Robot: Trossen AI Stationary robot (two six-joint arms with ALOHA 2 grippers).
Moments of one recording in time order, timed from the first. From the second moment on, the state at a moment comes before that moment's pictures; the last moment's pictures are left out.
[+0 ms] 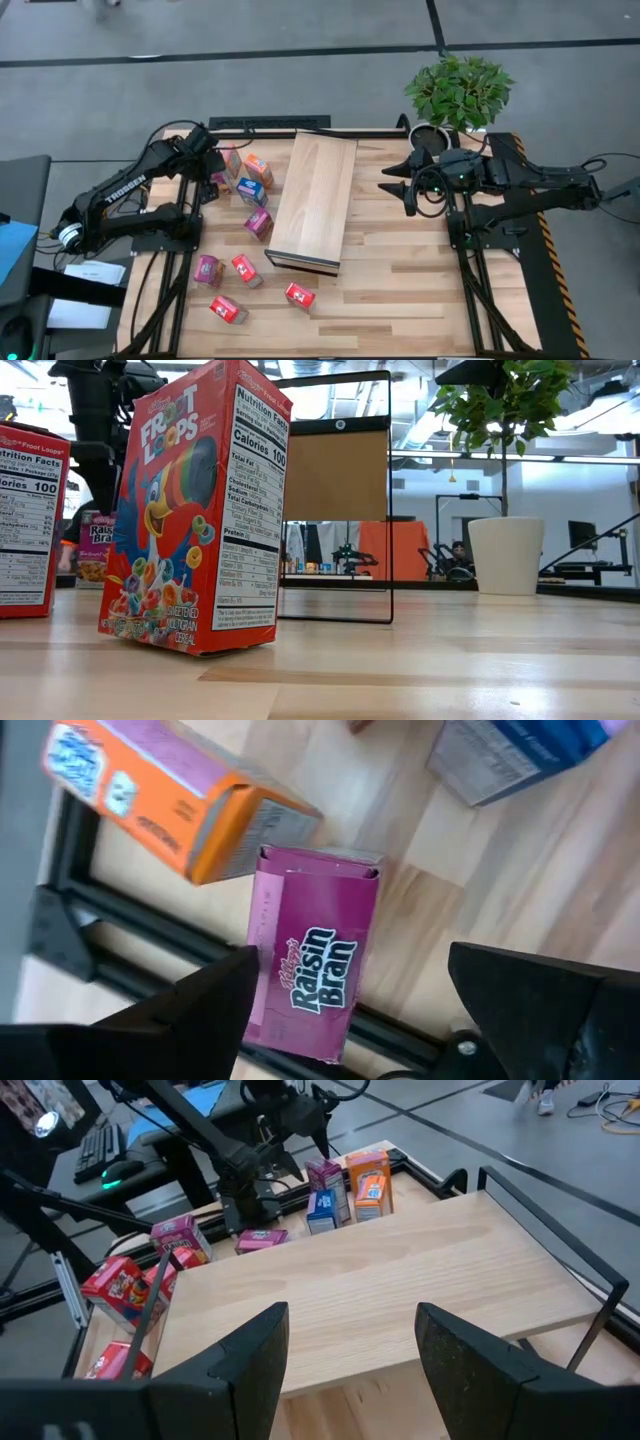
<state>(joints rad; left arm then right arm) 0.85 0.92 0.80 -1.08 -0.12 0.49 -0.02 0.87 0.95 -0.41 0.21 0.32</state>
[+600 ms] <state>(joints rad) 0.89 0.92 0.80 -1.04 -0.14 0.57 -0.02 0.87 0.95 -0.41 0.21 0.32</state>
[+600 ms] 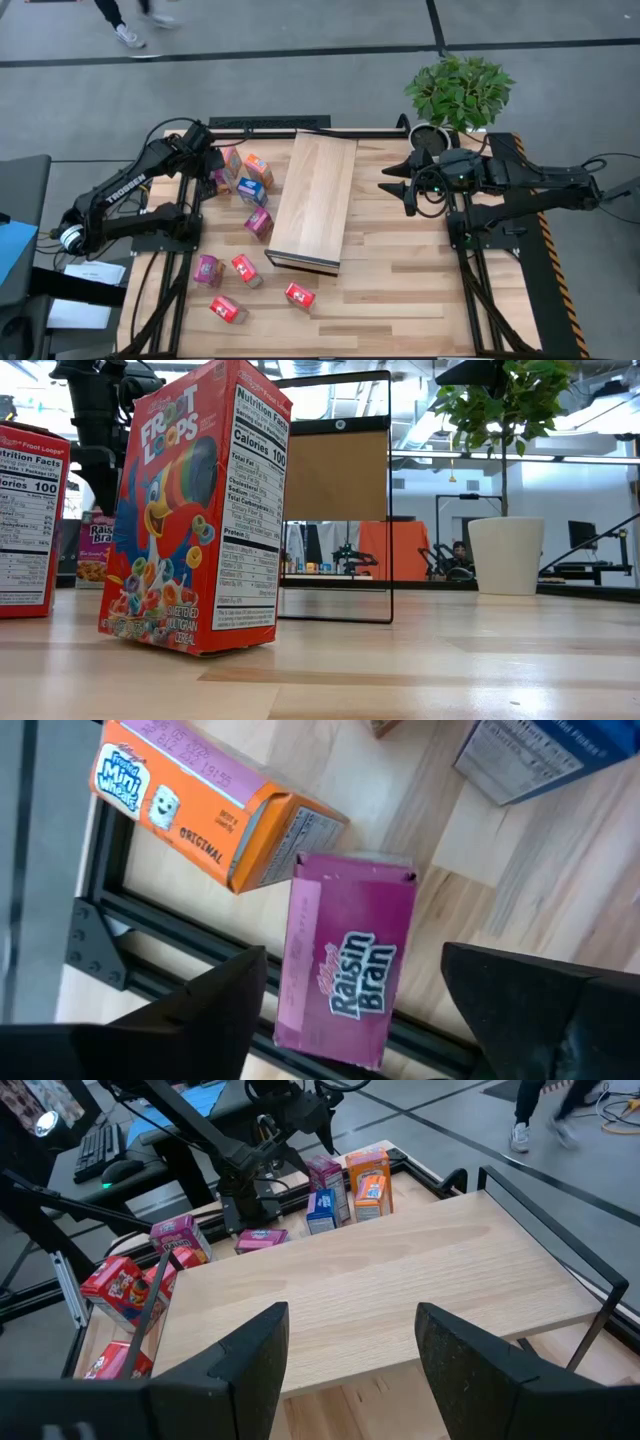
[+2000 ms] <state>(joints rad) 0.89 0.92 0.73 -1.02 -0.17 0.45 -0.02 0.87 0.95 -0.42 0.21 0.34</state>
